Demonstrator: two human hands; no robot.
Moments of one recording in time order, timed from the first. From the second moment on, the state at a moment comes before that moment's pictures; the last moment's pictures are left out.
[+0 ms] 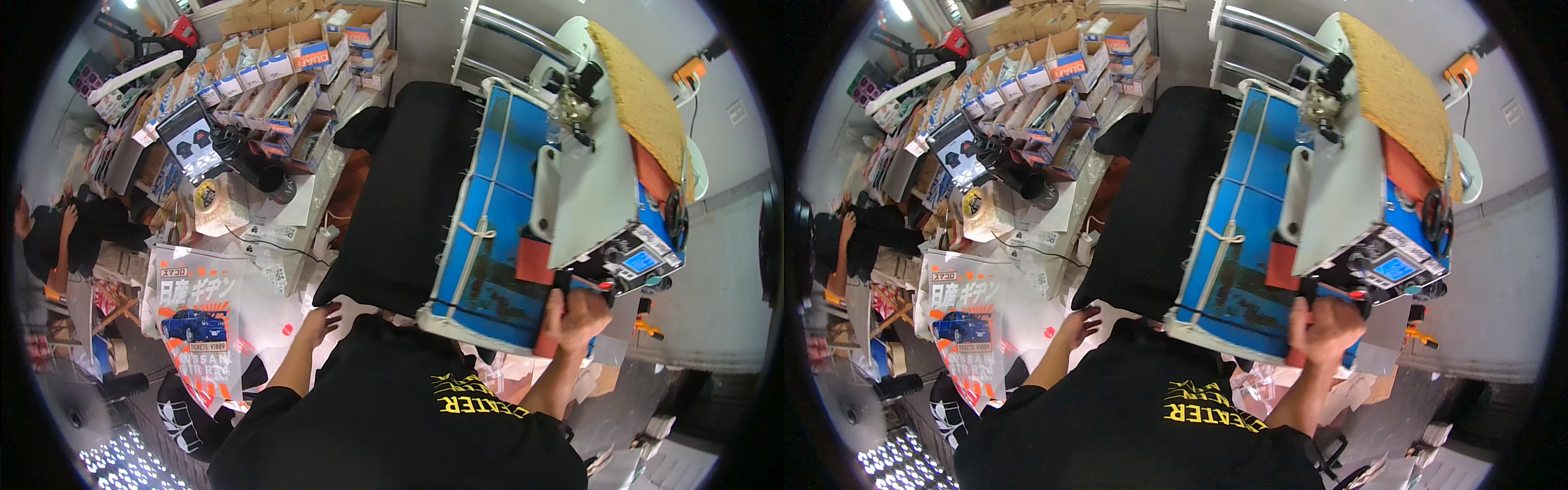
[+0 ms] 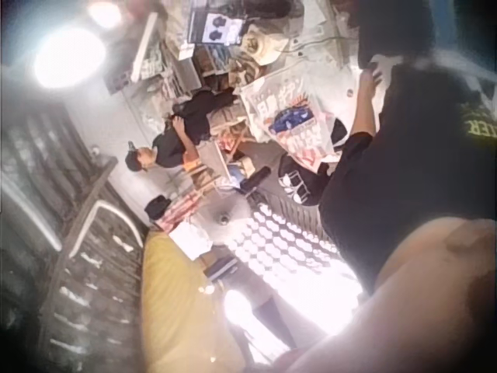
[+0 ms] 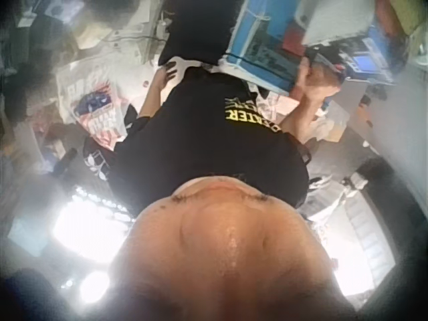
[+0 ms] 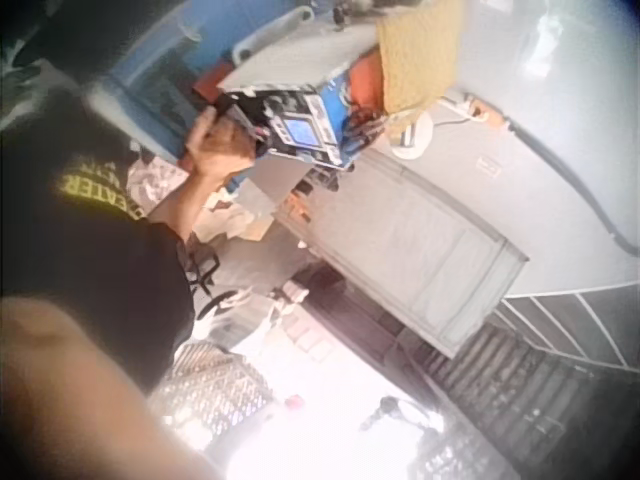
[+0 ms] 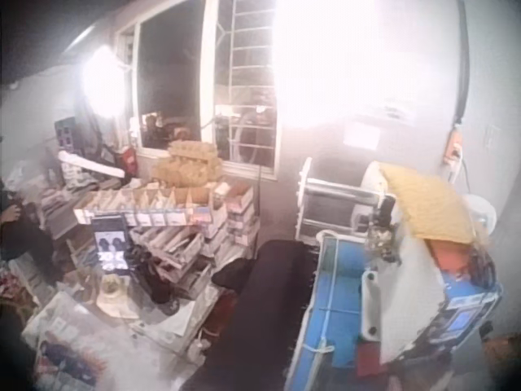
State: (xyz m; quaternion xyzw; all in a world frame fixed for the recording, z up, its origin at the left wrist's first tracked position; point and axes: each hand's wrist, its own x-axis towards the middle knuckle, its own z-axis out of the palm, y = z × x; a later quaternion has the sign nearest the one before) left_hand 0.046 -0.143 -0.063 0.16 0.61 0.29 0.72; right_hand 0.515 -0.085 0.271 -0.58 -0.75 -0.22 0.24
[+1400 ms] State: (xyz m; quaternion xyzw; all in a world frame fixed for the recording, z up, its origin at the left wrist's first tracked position) left_hand 0.151 0.311 0.050 0.18 0.22 0.57 0.77; right_hand 0.453 -0.221 0.171 -0.79 -0.53 0.24 0.19
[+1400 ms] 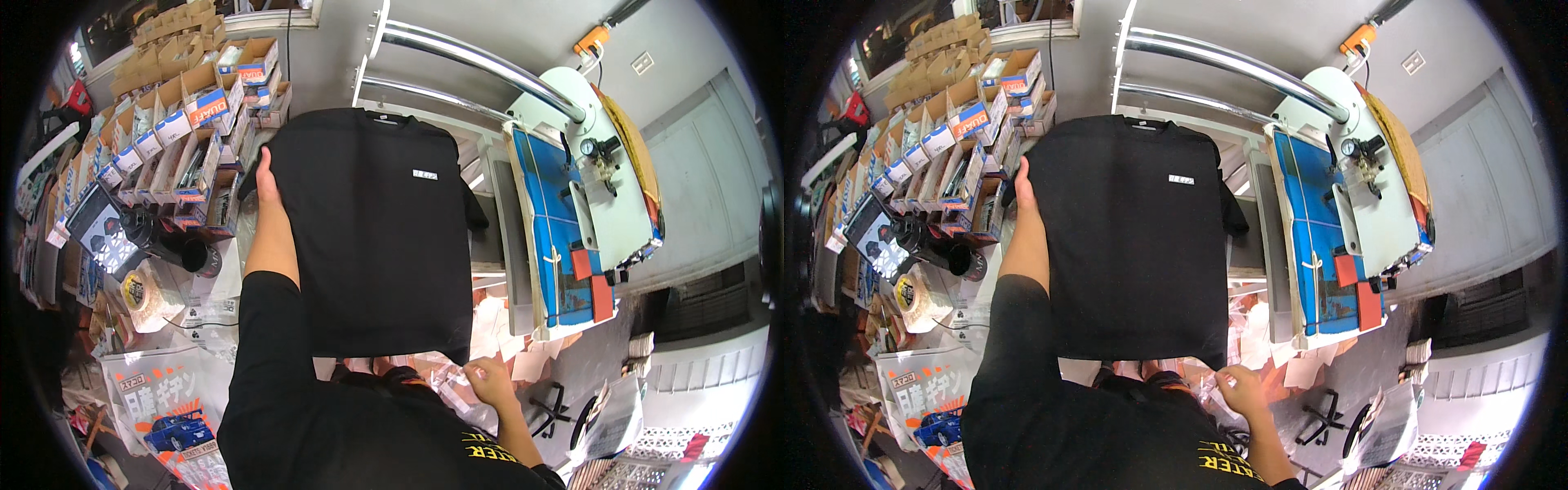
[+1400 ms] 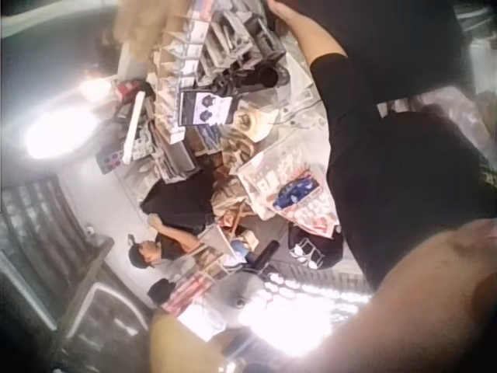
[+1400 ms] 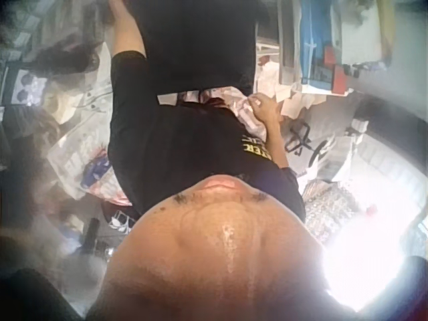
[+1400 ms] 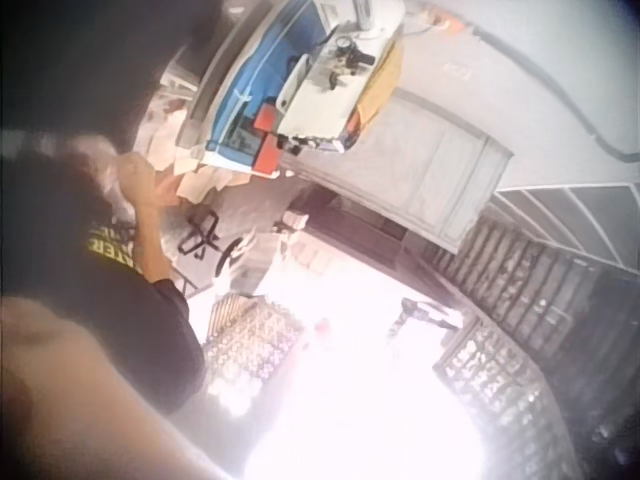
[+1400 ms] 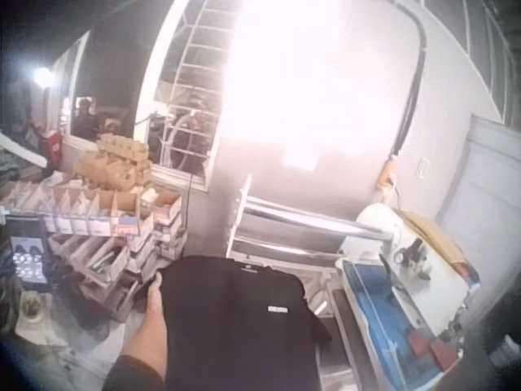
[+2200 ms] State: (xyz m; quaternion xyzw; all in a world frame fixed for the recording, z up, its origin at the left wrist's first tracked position) left_hand 0.412 -0.097 0.363 0.91 -0.32 0.12 0.22; right_hand 0.479 -0.305 0.557 -0.40 -0.87 0.20 0.19
